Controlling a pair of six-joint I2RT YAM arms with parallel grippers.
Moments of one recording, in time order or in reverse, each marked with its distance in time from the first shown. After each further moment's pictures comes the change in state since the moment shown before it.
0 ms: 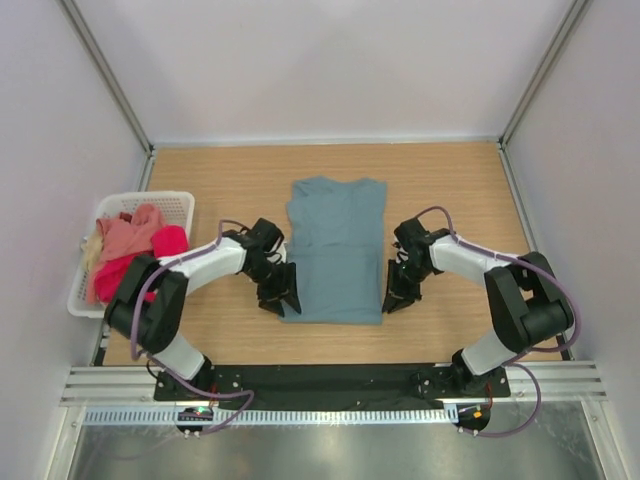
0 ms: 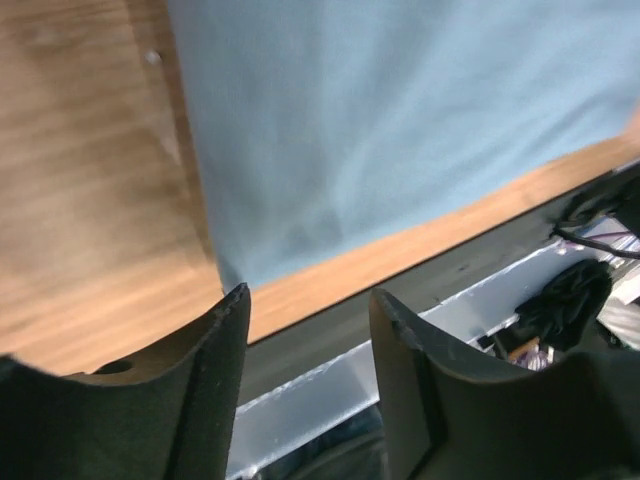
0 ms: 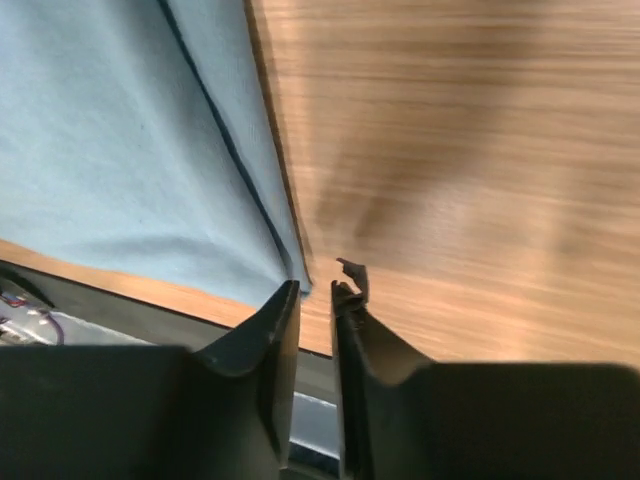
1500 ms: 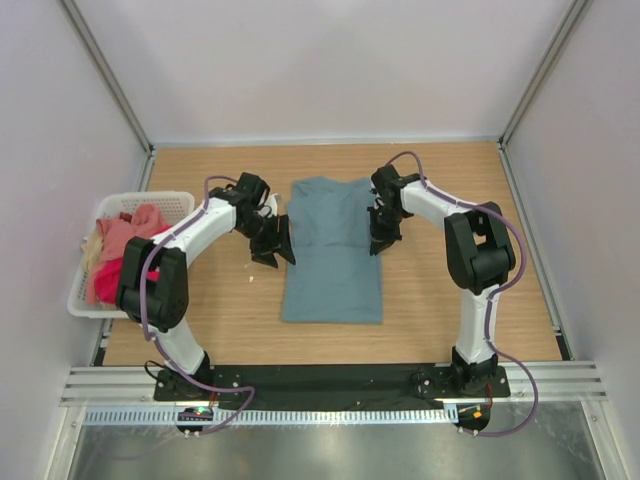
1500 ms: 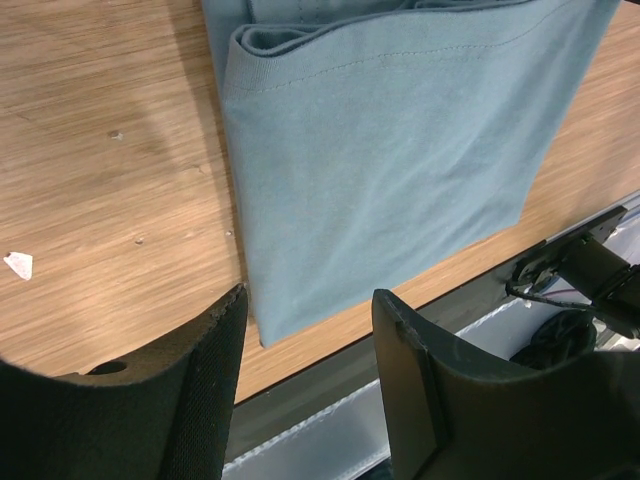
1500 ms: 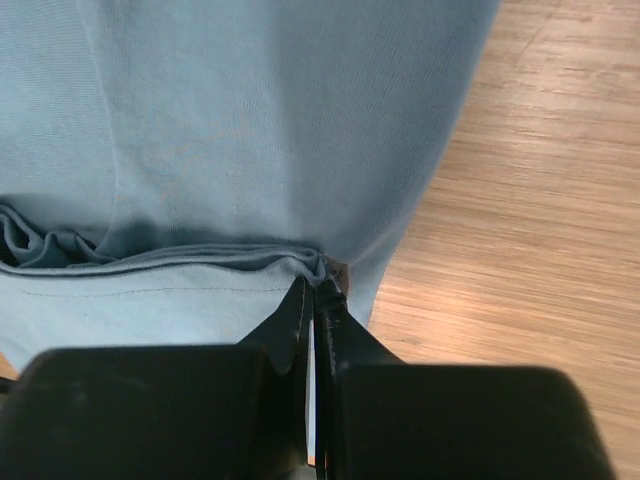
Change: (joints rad) left arm 0.165 0.111 0.379 -0.161 -0.032 0.179; right arm -0.028 0.460 0.660 -0.127 0.179 -0.201
